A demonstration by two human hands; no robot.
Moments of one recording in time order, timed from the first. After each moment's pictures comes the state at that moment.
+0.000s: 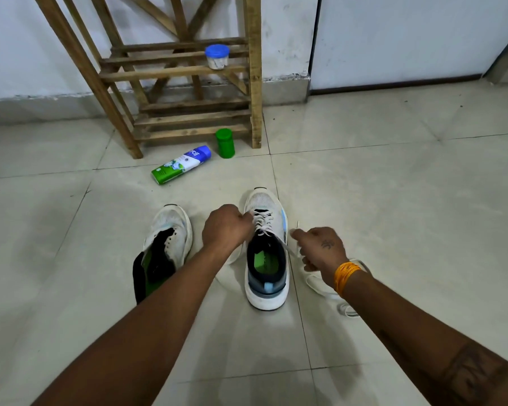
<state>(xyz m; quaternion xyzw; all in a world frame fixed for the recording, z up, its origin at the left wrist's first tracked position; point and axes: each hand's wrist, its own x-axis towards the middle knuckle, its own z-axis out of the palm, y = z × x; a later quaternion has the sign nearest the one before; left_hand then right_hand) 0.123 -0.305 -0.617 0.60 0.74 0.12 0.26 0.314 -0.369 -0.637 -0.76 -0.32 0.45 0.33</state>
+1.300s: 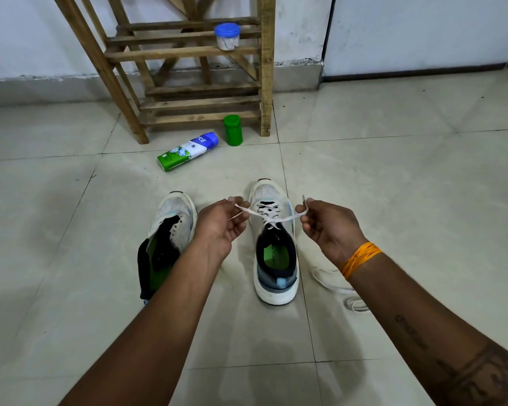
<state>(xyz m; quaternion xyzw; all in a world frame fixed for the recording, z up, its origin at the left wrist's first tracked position) 0.104 -0.322 -0.614 0.18 0.57 0.45 0.66 0.307 -0.353 -0.598 -0.58 -0.13 0.61 0.52</state>
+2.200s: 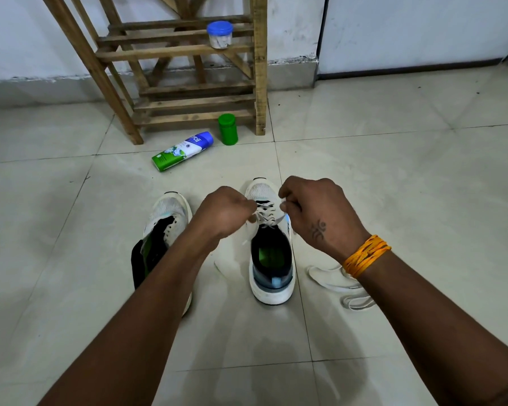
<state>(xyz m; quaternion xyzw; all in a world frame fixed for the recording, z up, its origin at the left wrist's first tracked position) 0.118 -0.328 -0.556 0.59 0.68 0.17 0.40 0.310 -0.359 -0.566 -0.56 -0.78 0.07 0.27</state>
